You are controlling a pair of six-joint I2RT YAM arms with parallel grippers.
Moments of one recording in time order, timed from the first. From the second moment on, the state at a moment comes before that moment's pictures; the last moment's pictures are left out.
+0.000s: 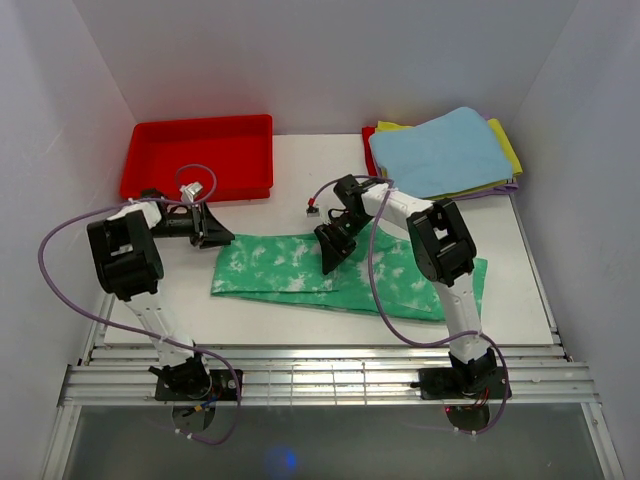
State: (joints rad) left arm 0.31 1.97 1.28 -0.84 1.15 0.28; right arm 0.58 2.25 1.70 -0.93 -0.83 -0.32
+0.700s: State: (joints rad) left arm 0.32 1.95 1.36 -0.71 0.88 0.18; right arm 0.57 2.16 1.68 -0.97 -0.77 -0.34
